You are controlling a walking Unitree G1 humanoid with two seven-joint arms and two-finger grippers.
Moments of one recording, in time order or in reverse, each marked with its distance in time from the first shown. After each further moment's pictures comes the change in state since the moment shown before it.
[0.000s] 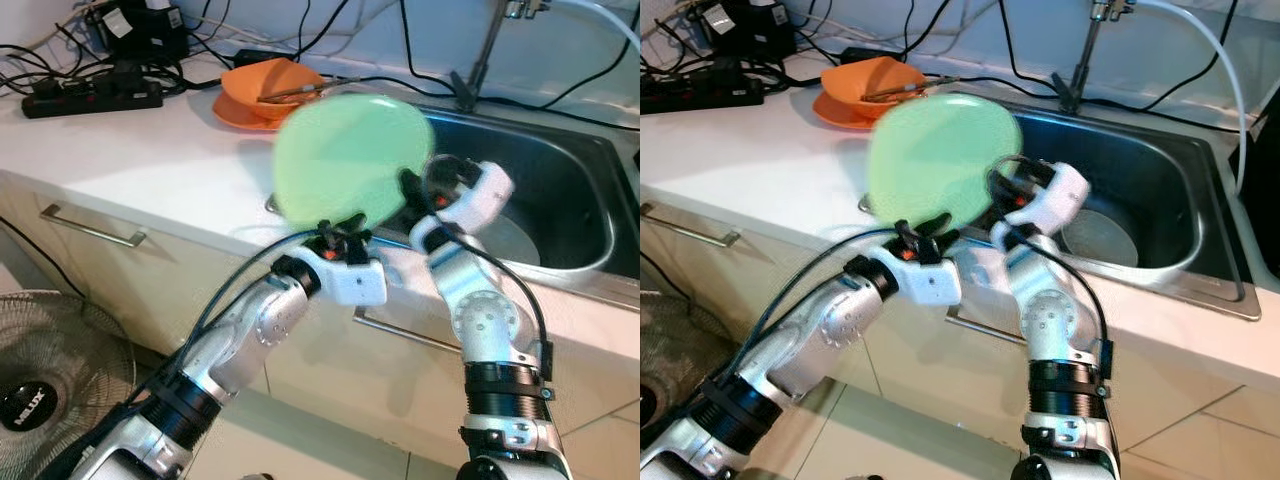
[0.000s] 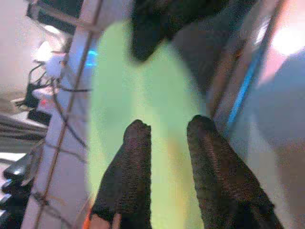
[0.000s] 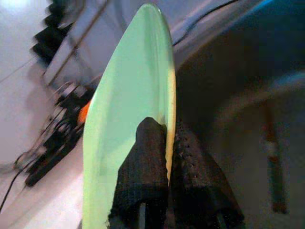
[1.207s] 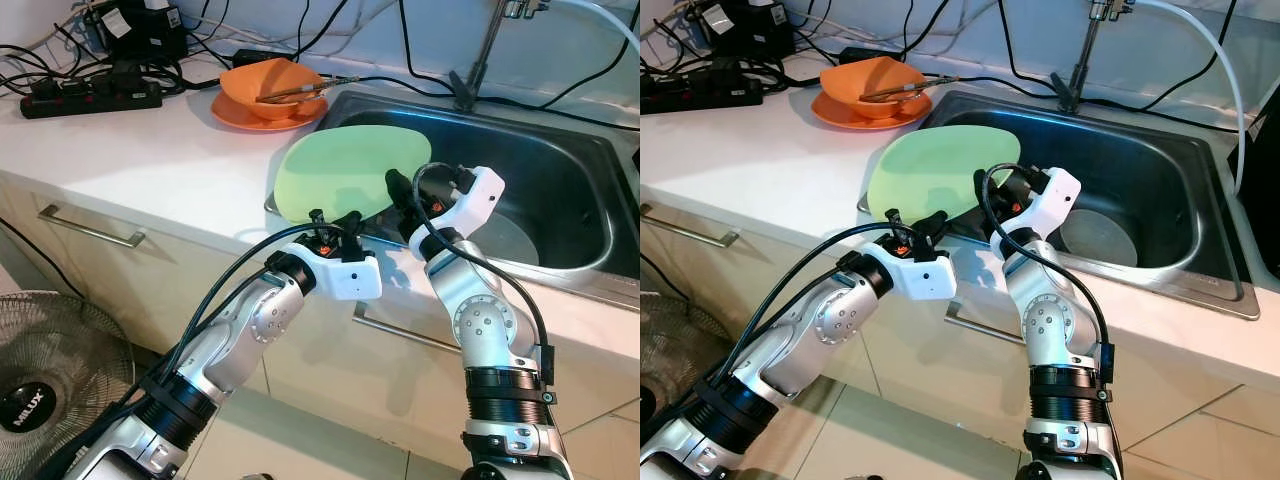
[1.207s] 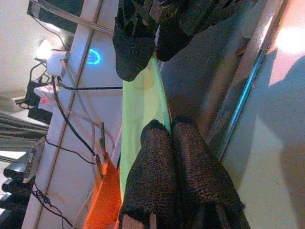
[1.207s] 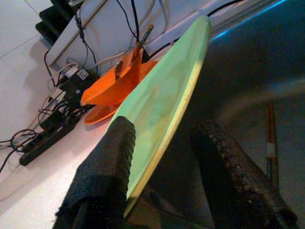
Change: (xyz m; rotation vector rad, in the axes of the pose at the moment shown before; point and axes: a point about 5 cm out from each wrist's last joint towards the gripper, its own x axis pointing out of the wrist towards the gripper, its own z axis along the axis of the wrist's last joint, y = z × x) left arm -0.002 0.000 0.001 -0.002 0.004 -0.004; right arm -0.002 0.011 -0.010 -0.107 0.064 0.086
